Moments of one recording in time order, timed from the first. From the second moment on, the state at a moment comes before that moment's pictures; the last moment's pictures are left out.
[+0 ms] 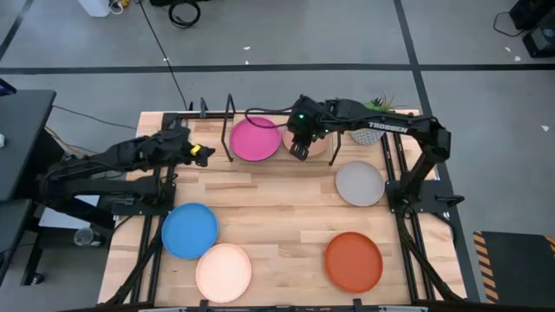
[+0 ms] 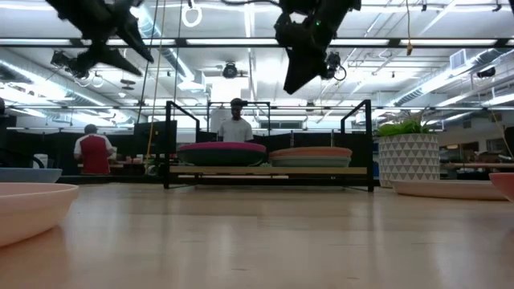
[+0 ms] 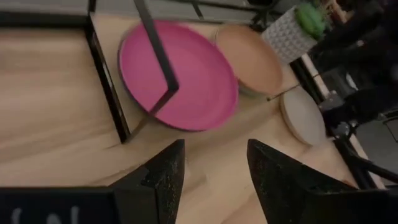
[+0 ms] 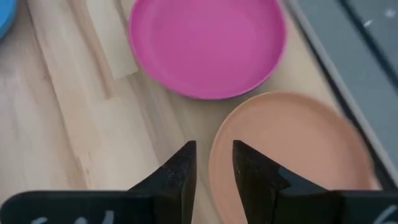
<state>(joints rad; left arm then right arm) 0.24 0.70 0.75 -0.65 -0.29 -0.92 -0.31 1.68 1.59 -0.87 0.06 0.09</state>
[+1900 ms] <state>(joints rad) 0.36 0.89 0.37 -0.09 -0.34 -0.28 -0.25 1.67 1.59 -0.88 0.00 0.14</state>
